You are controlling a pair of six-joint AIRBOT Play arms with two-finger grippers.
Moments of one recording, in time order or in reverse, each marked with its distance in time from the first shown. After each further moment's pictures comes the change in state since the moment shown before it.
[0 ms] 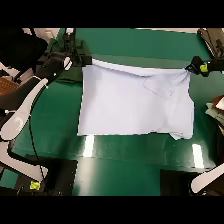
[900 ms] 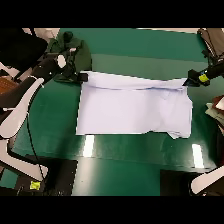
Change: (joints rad) left arm 0.046 -0.005 -0.025 -0.224 -0.531 0.247; right arm 0.045 0.059 -0.064 -0.225 0.348 -0.022
